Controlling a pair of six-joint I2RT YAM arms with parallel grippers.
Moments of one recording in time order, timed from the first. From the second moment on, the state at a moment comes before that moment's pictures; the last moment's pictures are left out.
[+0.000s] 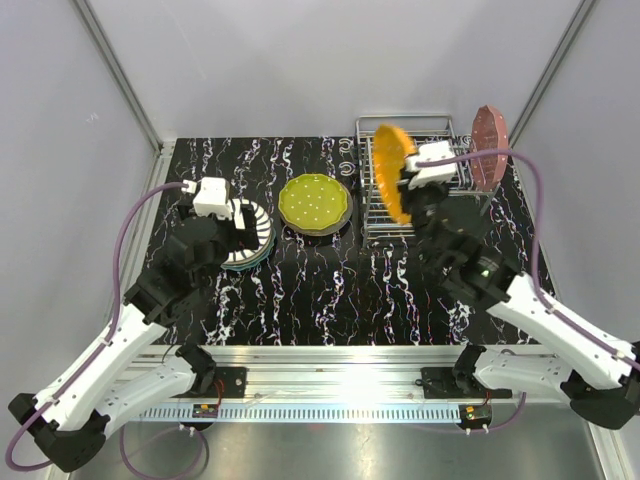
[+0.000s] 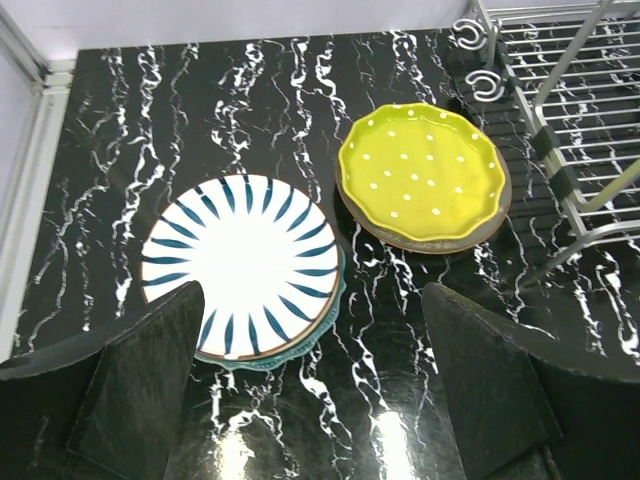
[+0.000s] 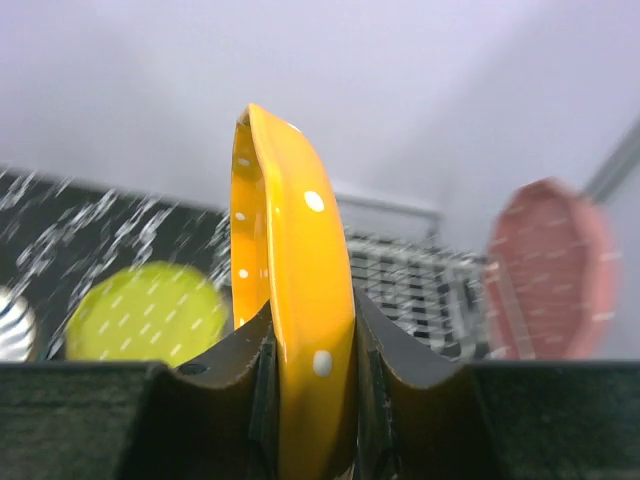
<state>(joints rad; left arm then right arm) -0.66 0.79 0.95 -0.45 -0.51 -0.19 0.95 1.04 1.14 -0.02 0.81 -0.21</state>
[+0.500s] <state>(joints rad) -0.66 0.76 0.94 -0.42 -0.53 -0.16 0.64 1.05 1.32 0.02 0.90 -0.52</state>
